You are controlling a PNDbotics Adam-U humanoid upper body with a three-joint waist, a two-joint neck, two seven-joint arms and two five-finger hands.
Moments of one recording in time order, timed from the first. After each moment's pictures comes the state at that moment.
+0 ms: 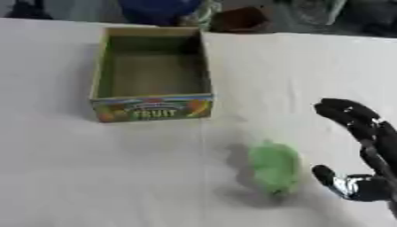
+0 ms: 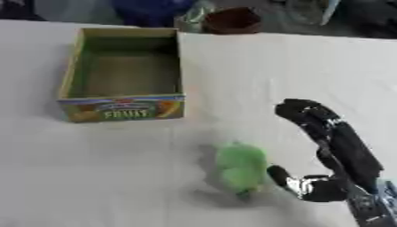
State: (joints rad) left arm -0.19 0.19 0.47 -1.98 0.19 -0.28 0.03; right arm 0.12 -0.43 -0.09 -1.98 0.87 -0.61 -0.25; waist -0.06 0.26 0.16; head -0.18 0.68
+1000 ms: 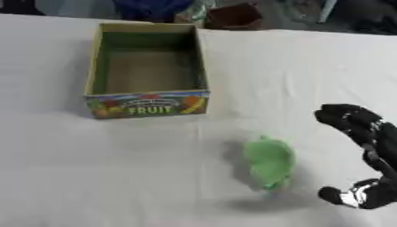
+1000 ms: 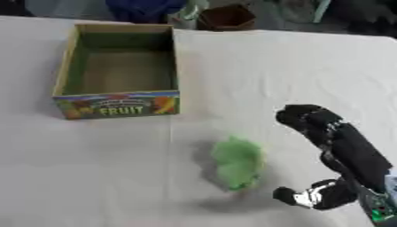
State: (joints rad) left arm -0.19 0.19 0.47 -1.98 0.19 -0.27 0.03; right arm 0.21 -0.60 -0.08 -1.98 0.96 -0.60 -0.28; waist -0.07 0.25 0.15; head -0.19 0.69
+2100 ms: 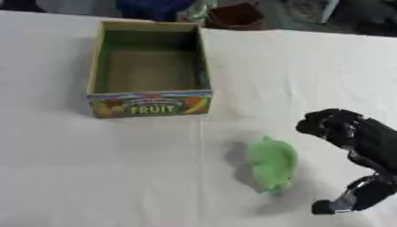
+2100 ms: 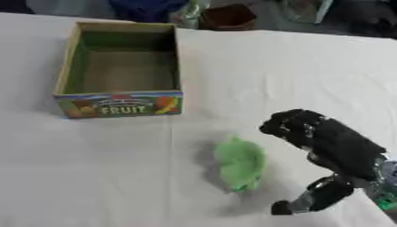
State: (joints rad) left arm -0.19 0.19 0.47 -1.98 0.18 -0.27 0.02; right arm 0.14 -0.83 0.03 -1.98 0.89 -0.49 -0.13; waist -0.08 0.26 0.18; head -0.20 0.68
